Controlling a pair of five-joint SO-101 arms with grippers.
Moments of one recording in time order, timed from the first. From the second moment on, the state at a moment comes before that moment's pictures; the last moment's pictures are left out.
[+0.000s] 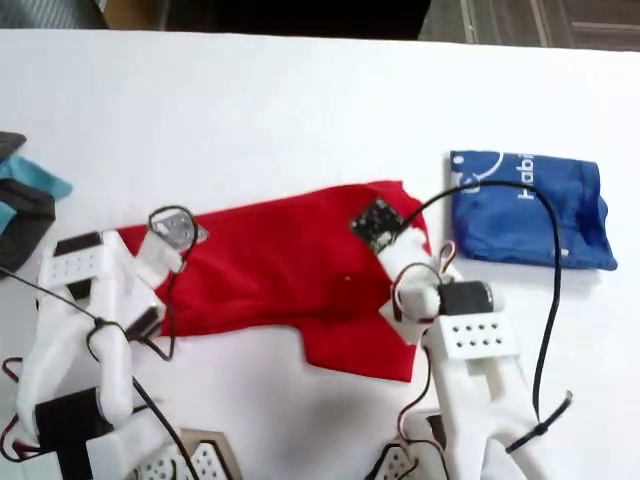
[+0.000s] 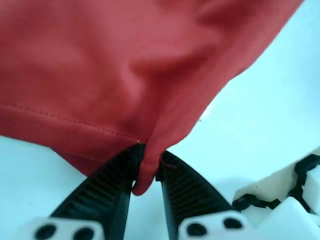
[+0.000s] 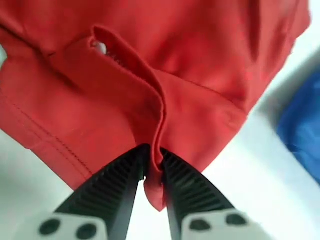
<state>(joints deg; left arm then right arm) -25.2 -14.2 48.3 72.9 -55.0 -9.8 -42.9 60.8 62.7 37.1</state>
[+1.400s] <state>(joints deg) -27.3 11.4 18.3 71.3 -48.0 -9.8 -8.8 28.7 55.2 34.4</state>
